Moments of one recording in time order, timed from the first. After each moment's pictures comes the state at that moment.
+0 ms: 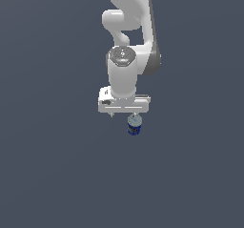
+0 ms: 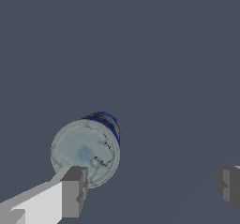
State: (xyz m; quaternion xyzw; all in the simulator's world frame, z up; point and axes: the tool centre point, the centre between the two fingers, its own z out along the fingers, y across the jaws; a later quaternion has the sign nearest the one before) arm -0.009 0.006 0.152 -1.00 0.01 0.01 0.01
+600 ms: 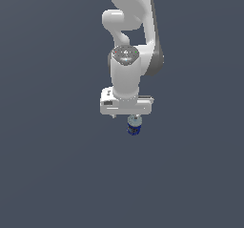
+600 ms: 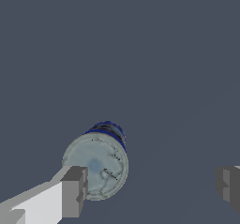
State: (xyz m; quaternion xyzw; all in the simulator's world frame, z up) arm 0.004 0.015 0.157 -1.00 0.01 0.00 0.01
